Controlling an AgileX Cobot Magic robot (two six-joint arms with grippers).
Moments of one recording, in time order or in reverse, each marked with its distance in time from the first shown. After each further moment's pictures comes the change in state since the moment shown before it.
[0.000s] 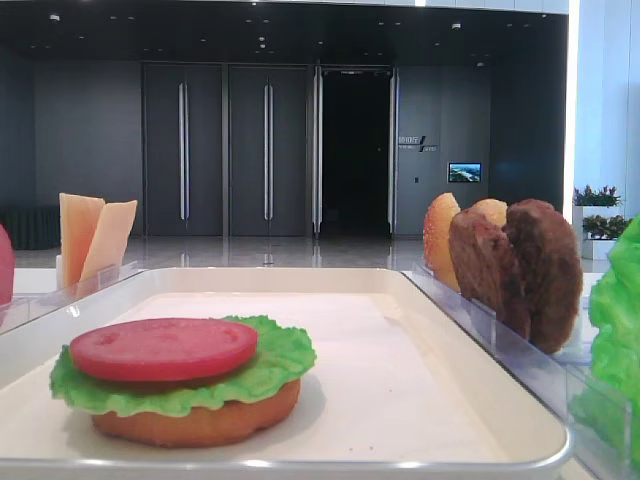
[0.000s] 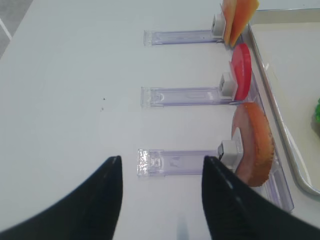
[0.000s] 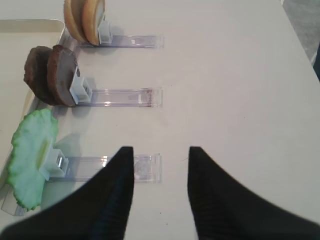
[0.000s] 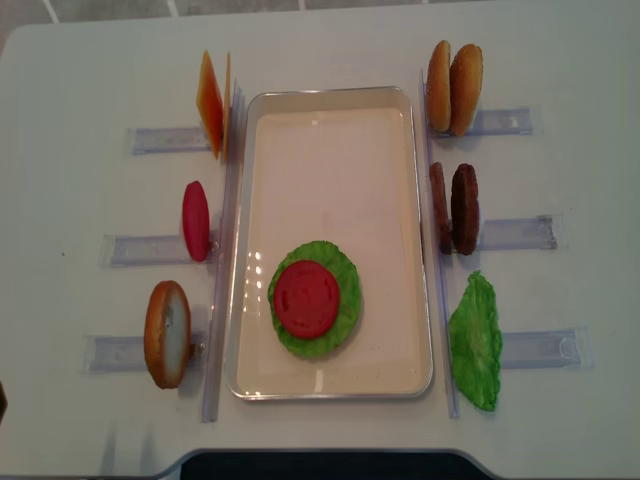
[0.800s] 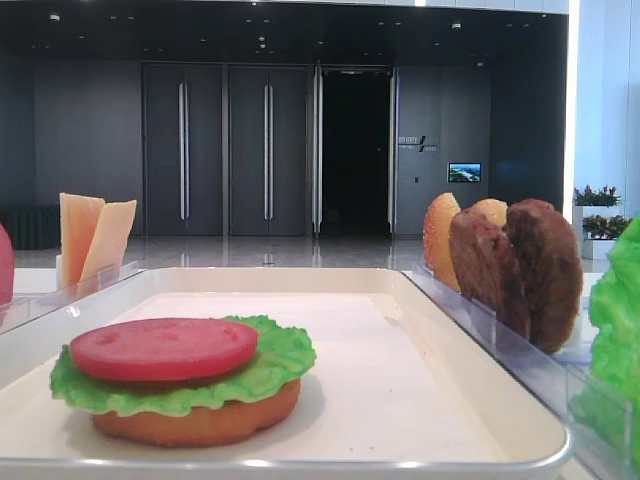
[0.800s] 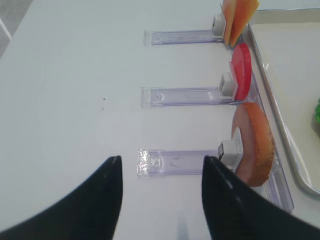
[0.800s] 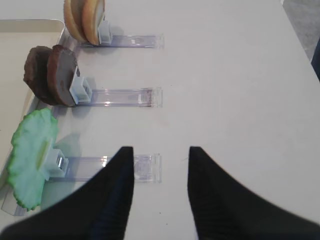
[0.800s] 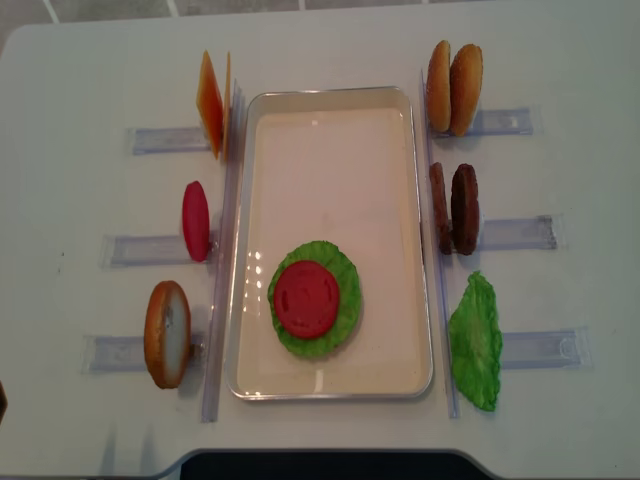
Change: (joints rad) left arm 0.000 0.000 0.000 0.000 0.000 0.000; right arm 0.000 0.000 0.000 0.000 0.000 0.000
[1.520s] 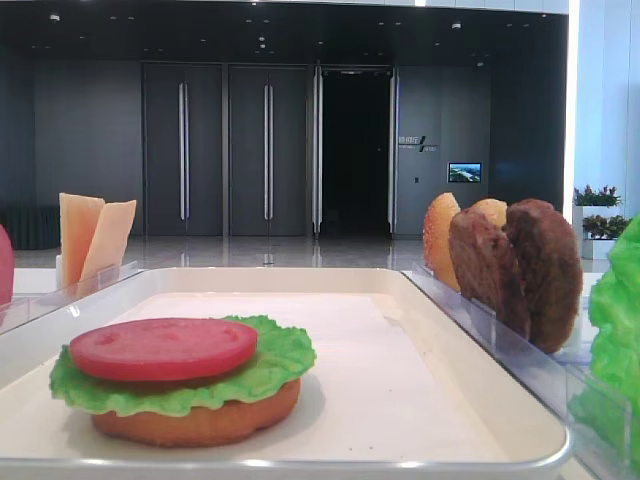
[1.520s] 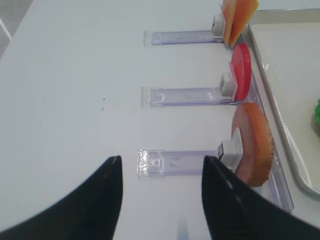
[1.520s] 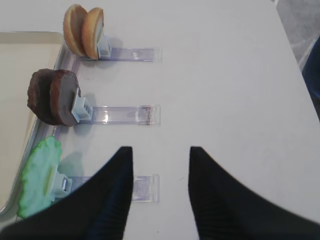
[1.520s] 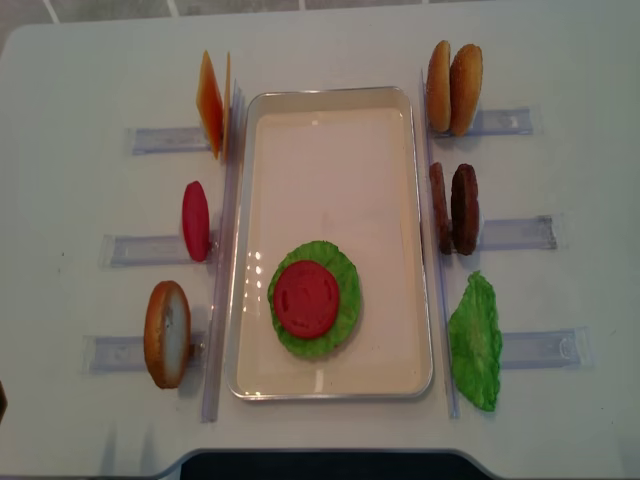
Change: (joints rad) left arm 0.000 0.000 0.000 0.000 0.000 0.000; right arm 0.000 0.312 -0.202 -0.006 -0.031 -0.003
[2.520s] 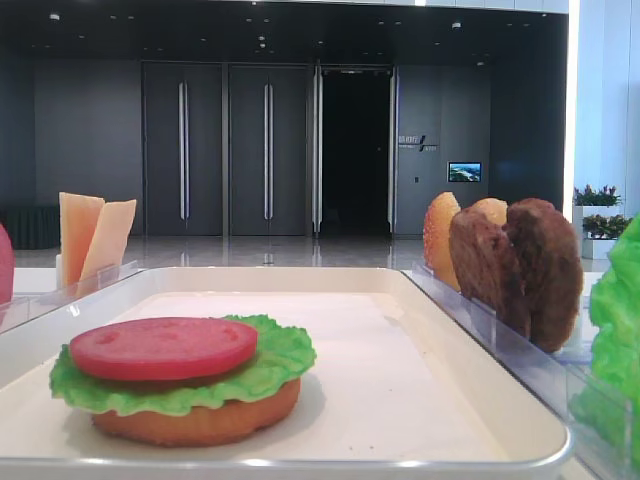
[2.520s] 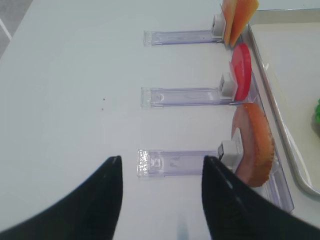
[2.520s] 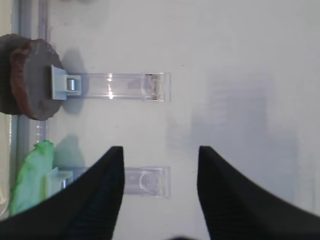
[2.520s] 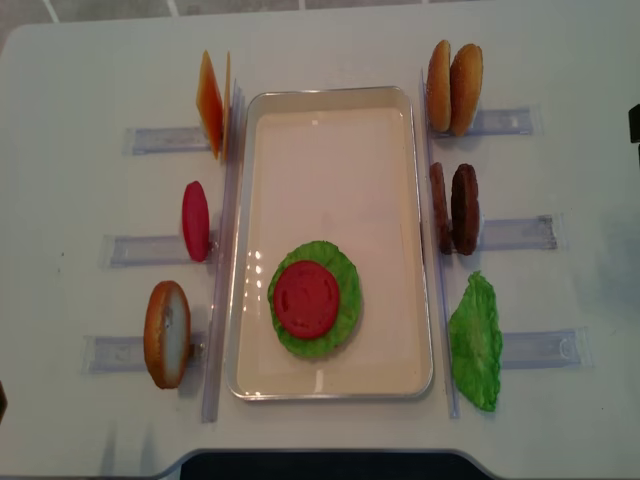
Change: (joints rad) left arm 0.000 0.000 0.000 0.000 0.000 0.000; right arm 0.014 0.867 -0.372 0.032 0.068 0.000
